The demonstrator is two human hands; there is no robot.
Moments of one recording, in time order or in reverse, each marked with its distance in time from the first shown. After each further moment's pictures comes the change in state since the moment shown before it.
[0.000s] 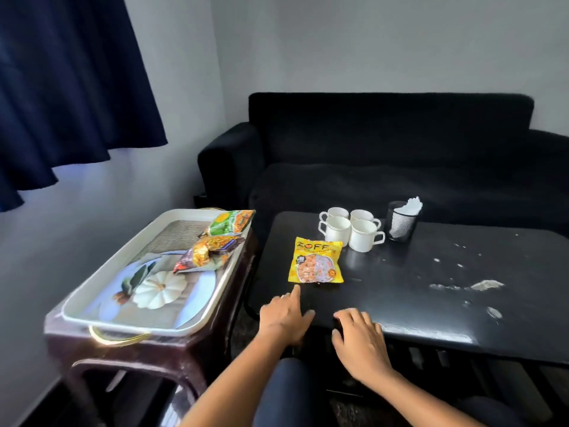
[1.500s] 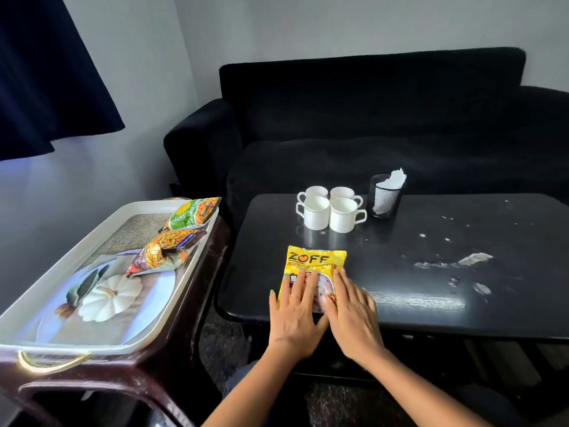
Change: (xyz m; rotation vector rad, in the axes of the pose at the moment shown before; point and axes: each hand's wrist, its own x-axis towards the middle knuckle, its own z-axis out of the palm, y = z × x) left_hand 0.016 0.046 0.063 -0.052 0.104 0.161; right_hand 0.030 0.040 0.011 0.112 0.089 0.036
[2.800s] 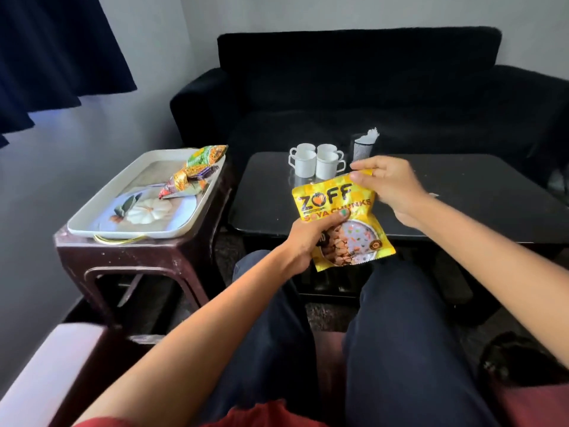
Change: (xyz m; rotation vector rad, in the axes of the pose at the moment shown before) left_hand -0.116 0.085 -0.092 -1.563 -0.233 -0.286; right_hand -0.075 -0.026 -0.206 0.875 0.043 0.058
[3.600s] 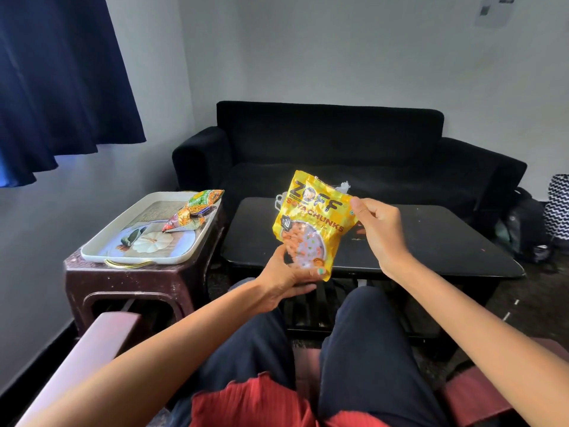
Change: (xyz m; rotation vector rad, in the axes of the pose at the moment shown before) left_hand -0.079 0.008 -0.014 0.120 -0.142 0.091; right_hand -0.093 -0.047 -0.011 0.000 0.280 -0.239
